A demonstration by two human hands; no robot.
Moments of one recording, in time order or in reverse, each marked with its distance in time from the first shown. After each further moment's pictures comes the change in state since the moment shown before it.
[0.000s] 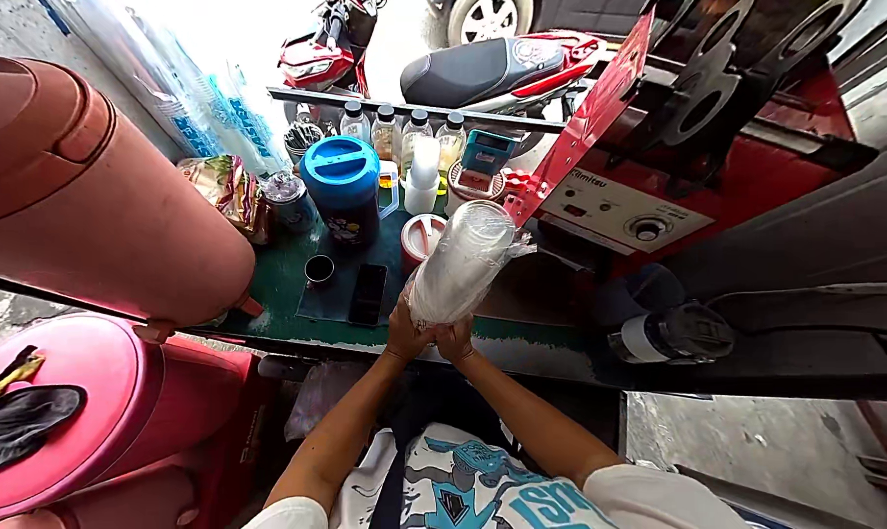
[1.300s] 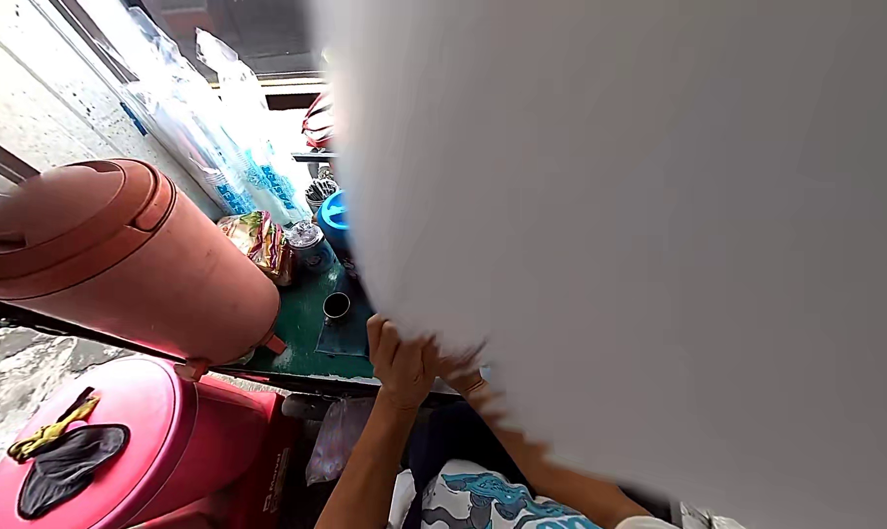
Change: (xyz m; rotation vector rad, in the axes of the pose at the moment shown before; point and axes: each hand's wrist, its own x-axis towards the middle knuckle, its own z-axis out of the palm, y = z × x) left_hand 0.096 0.151 -0.074 0.102 0.319 0.476; right_hand 0.029 -0.067 0.004 -0.217 0.074 0.107
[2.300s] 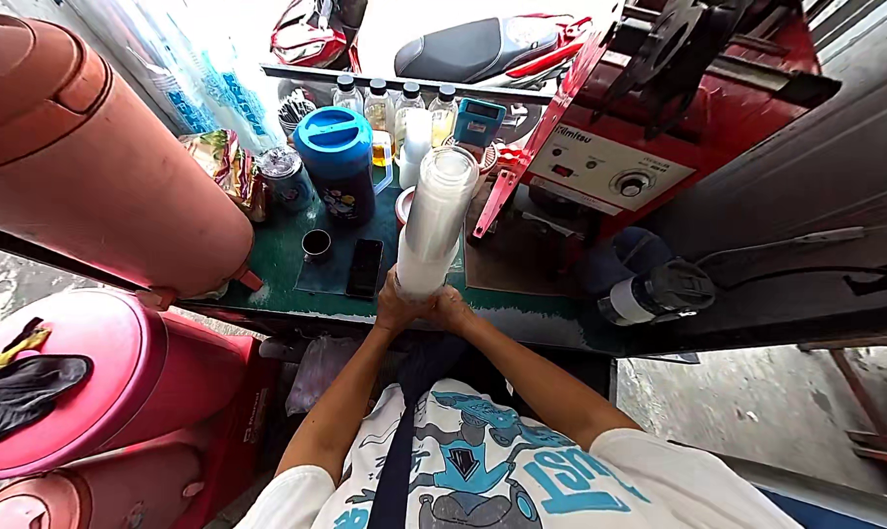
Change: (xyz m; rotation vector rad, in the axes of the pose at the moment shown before) left_hand -0.177 -0.071 0.015 -0.047 -0.590 -0.819; right_hand -0.020 0.068 -0.031 -0.254 -0.917 0.062
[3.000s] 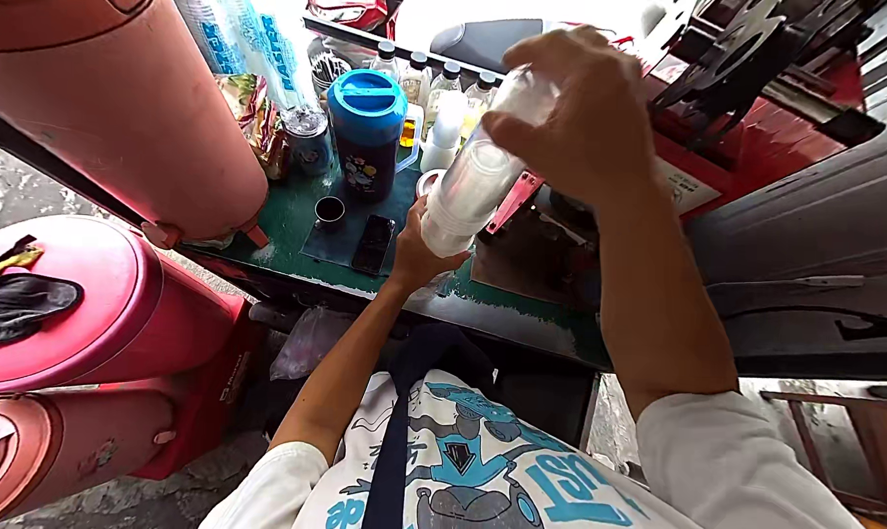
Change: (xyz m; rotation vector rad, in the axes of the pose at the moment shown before) left_hand 0.044 0.097 -0.031 -0.194 0.177 0.210; right_hand 0.027 -0.226 -0.272 -0.324 0.338 -0.304
